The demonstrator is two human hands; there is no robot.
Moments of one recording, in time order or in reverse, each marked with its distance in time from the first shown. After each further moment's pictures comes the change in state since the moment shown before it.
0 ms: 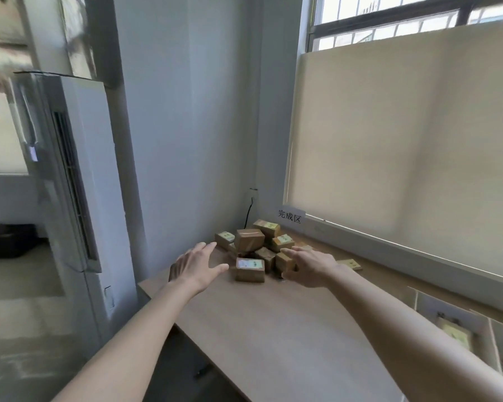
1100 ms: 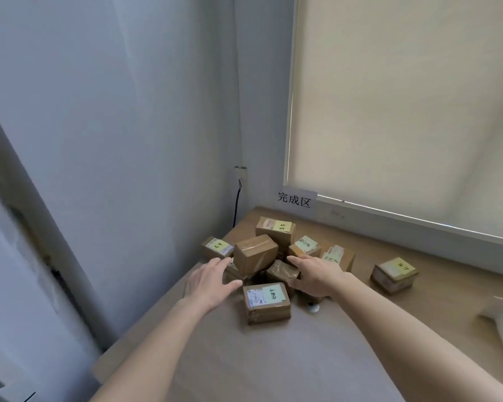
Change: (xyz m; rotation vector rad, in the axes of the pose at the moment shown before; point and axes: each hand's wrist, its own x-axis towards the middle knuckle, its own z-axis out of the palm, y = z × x) left_hand 0.469 -0.128 0.202 0.036 -0.262 0.182; right_hand 0.480 0.050 0.118 0.117 -0.156 0.181
